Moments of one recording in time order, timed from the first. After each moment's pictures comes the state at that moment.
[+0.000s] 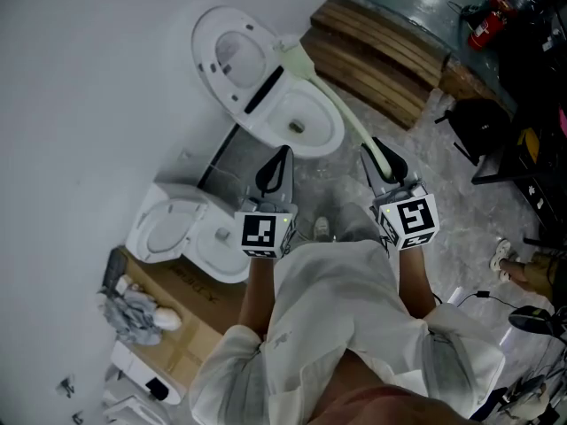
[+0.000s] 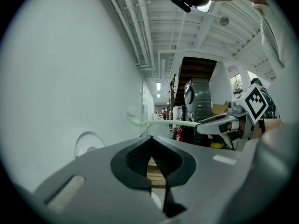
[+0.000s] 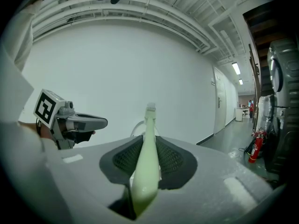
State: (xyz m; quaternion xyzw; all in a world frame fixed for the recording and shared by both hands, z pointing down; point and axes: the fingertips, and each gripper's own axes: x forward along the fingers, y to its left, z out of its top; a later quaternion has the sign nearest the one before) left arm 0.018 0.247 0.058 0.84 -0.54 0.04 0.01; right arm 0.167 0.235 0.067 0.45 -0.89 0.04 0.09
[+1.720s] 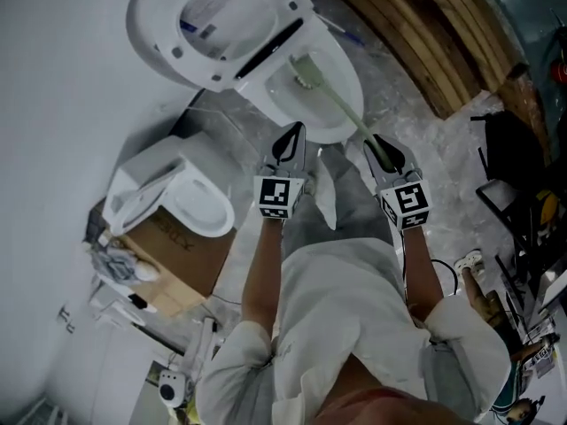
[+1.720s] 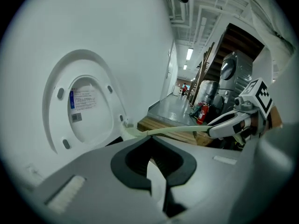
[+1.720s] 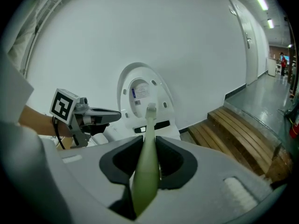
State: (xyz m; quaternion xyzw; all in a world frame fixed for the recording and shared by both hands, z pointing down) left arm 0.010 0.000 0.343 0.75 -0.61 0.14 0.23; right arm 0.157 -0.010 0.345 0.26 -0.90 0.23 0.27
